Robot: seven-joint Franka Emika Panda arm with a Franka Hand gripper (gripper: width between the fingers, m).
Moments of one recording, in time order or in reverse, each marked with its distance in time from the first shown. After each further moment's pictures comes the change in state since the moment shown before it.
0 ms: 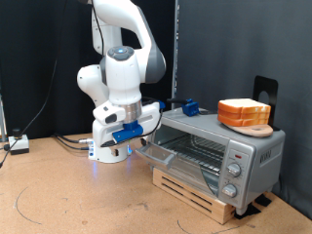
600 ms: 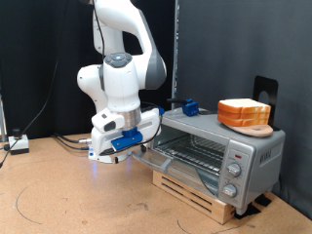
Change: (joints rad) arm 0.007 0.071 -0.001 0.048 0.067 0.022 -0.051
